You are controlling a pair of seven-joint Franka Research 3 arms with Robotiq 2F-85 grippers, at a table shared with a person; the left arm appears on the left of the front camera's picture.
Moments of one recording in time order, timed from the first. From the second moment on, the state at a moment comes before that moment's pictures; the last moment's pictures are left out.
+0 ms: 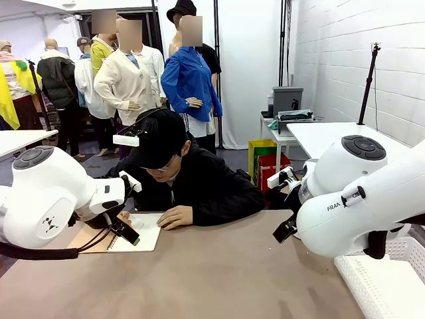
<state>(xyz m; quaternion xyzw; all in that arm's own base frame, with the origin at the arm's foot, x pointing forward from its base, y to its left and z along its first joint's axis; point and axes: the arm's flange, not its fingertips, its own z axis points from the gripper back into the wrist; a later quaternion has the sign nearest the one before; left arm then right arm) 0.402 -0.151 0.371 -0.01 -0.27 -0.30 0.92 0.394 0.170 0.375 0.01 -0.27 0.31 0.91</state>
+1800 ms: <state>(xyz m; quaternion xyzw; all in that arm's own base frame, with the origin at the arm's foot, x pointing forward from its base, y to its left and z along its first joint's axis) 0.387 -0.144 0.404 -0.08 -0.20 -0.34 0.92 0.398 0.162 0.398 -0.08 -0.31 0.37 0.87</state>
